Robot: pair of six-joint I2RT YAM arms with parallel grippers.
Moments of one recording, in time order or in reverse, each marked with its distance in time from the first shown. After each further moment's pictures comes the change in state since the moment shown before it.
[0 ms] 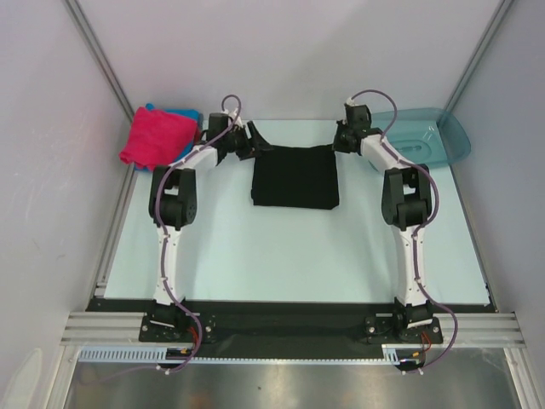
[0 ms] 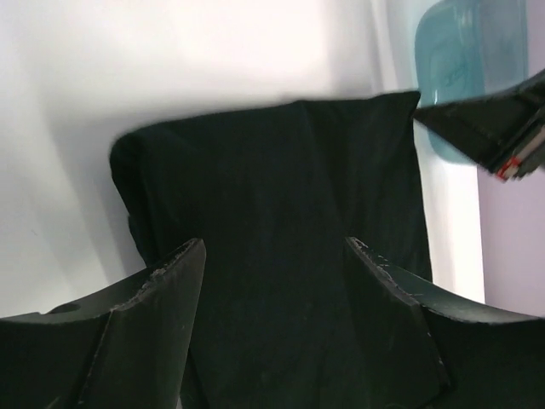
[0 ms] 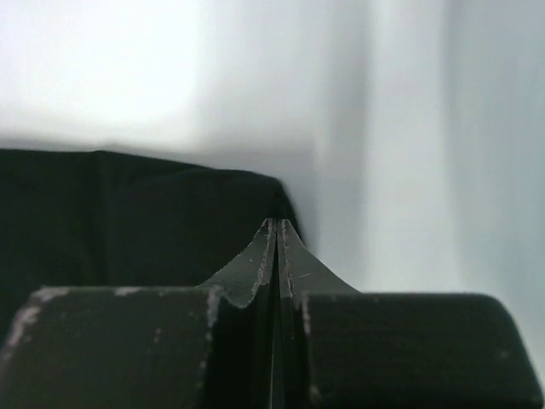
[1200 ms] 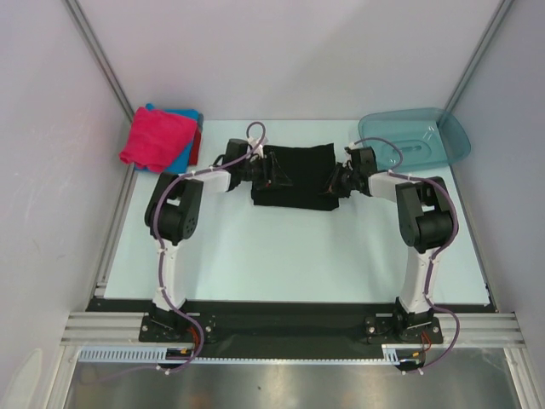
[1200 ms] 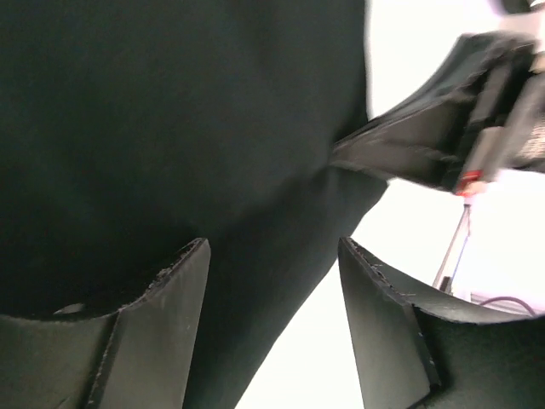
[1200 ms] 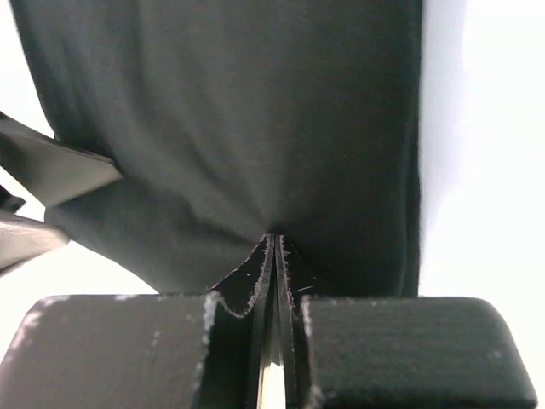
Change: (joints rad) left arm -0.150 -0.239 -0.465 0.151 0.089 0.007; right arm 0.026 -0.375 -0.786 0.317 -0.365 0.258
